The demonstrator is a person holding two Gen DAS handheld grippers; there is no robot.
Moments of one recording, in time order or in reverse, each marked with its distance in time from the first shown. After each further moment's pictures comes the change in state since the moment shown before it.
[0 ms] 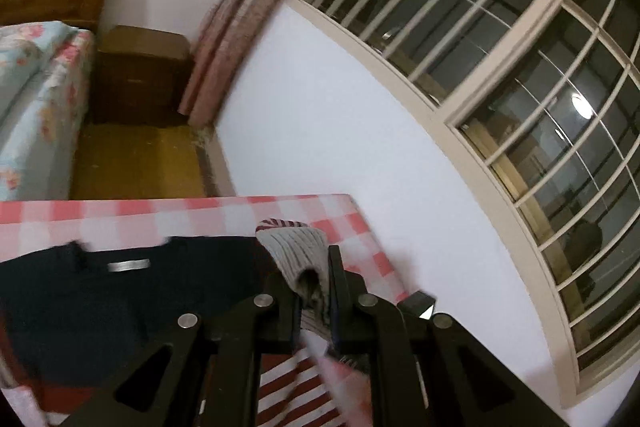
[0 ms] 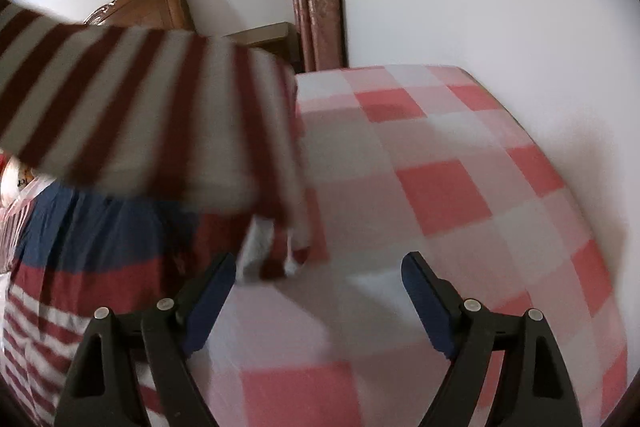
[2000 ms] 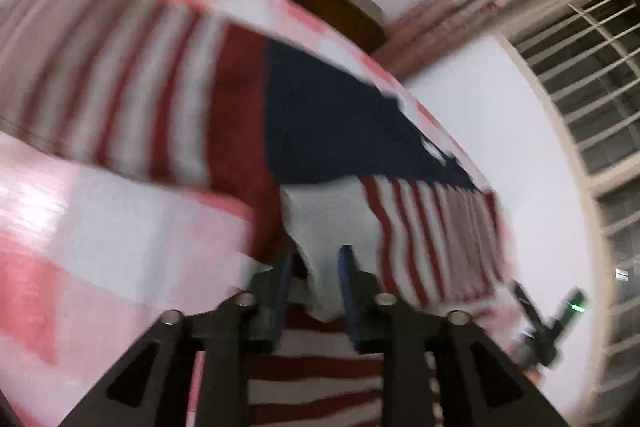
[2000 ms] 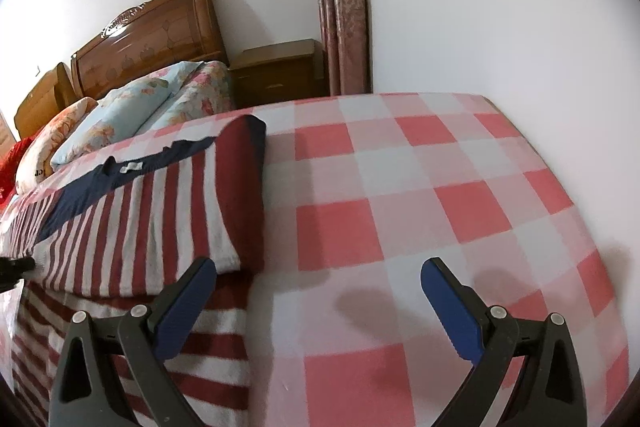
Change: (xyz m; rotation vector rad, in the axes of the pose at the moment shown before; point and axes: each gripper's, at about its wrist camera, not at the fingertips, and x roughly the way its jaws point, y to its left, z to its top) left arm -0.060 0.225 -0.159 -0.481 -0.023 0.364; right arm -0.028 0.033 -0.010 -0.044 -0.086 0.071
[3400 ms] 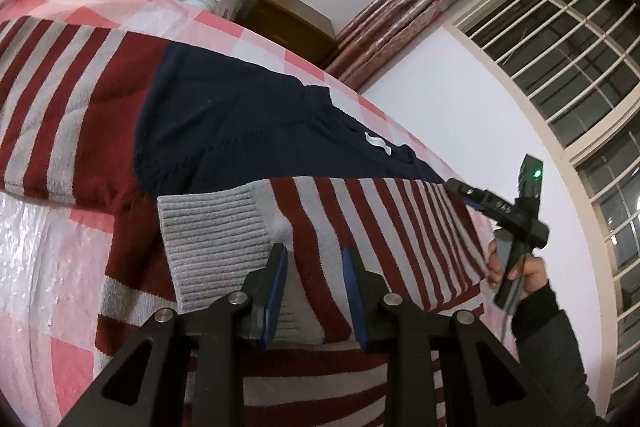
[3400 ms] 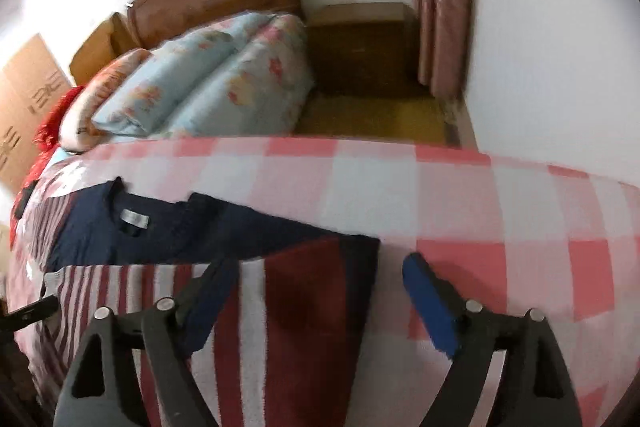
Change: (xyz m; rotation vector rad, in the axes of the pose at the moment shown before) left arm 0.036 -0.048 -0.020 0.135 -0.033 -0.155; right arm 0.124 0.036 0.106 -0.130 0.203 0.261
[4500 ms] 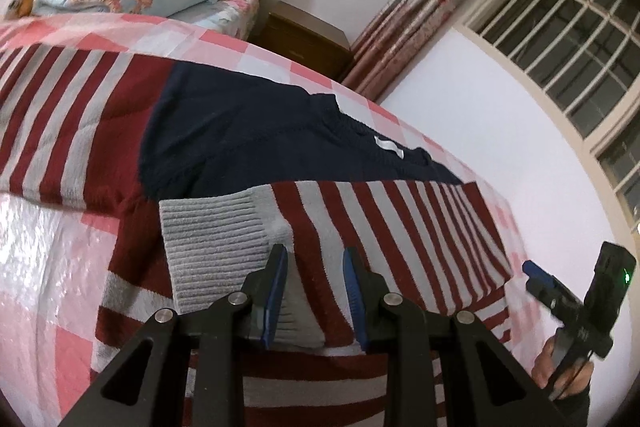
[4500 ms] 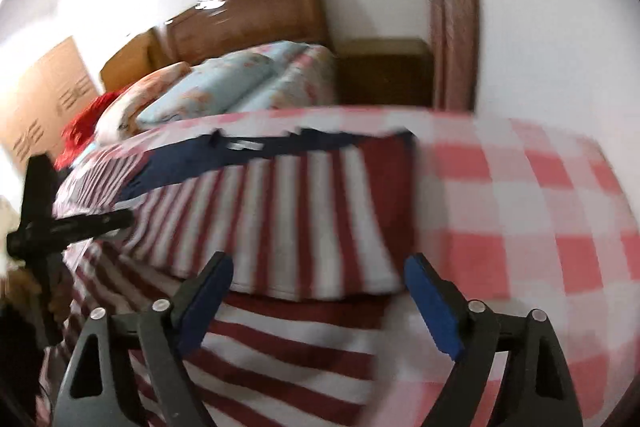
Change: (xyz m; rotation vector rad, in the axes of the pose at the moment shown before) left arm 0.000 -0.014 -0.007 0.027 -0.061 0.096; right arm -0.039 0.076 -0.103 -0.149 -0.137 0.046
